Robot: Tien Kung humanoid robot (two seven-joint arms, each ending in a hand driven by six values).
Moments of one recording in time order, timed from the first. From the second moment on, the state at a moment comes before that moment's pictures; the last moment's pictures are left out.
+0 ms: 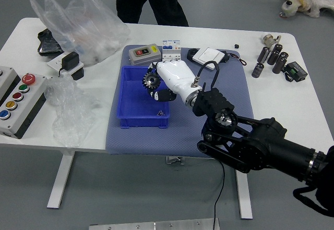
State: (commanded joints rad) left arm -0.03 0.14 -1.57 -0.18 1.50 0.14 0.19; right arm 0.80 -0.09 0.41 1.08 -1.94 -0.32 -0.34
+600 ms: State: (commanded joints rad) left arm -0.02 0.13 -1.57 -0.18 1.50 0.14 0.19; right arm 0.78 -0.11 0.48 1.11 -1.96 -0.31 -0.34
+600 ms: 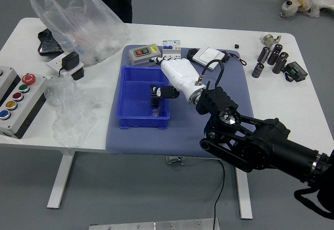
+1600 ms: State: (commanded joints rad) left arm -0.02 0.12 -1.57 -0.18 1.50 0.15 0.18; right arm 0.64 -0.21 0.59 1.10 -1.92 -0.22 -0.40
